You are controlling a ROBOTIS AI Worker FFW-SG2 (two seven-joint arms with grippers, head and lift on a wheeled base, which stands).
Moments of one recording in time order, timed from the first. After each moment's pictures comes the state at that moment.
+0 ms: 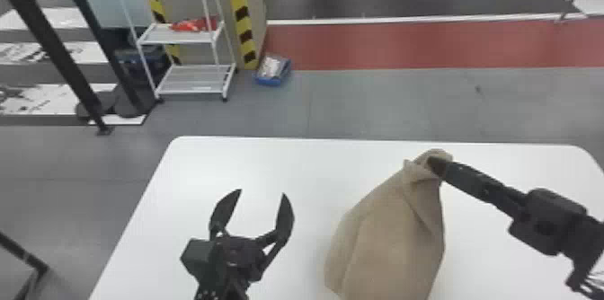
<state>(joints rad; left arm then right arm) 0.33 0.11 -0.20 -1.53 0.13 -0.39 0.05 0.26 0.00 -0.32 -2.33 -0.49 1.07 0.67</state>
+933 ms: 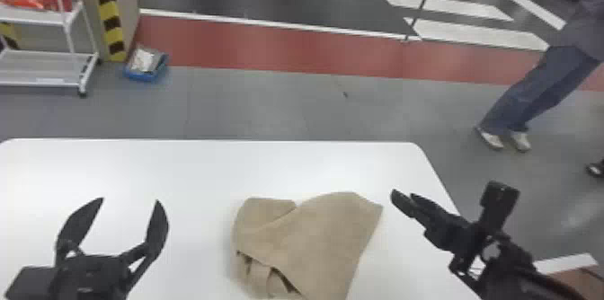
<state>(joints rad) 0.33 0.11 -0.22 -1.54 0.11 -0.39 0.05 0.15 -0.06 -0.56 -1.73 -0.18 0.61 0.57</state>
